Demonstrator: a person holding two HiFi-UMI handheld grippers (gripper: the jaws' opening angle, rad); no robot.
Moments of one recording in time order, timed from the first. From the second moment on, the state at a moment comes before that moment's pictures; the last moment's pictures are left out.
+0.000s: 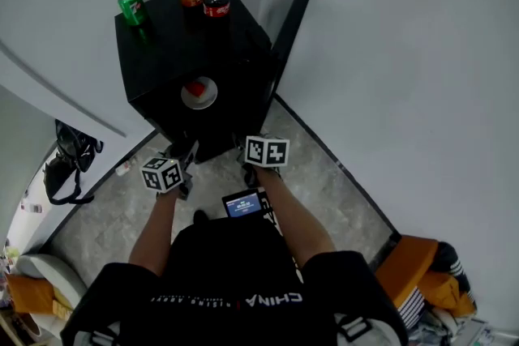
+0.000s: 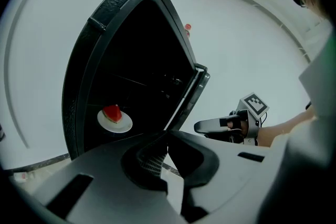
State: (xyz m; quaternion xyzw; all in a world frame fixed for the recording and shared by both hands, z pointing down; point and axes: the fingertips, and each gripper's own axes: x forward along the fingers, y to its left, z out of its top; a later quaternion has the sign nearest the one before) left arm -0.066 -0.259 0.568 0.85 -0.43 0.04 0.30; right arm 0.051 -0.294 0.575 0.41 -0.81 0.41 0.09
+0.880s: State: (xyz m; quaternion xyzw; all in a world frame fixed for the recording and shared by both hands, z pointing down) left arm -0.015 -0.127 0.617 0.82 -0.44 0.07 0.38; right arm 0.114 -0.206 0.642 0.38 -0.79 0.45 0.15
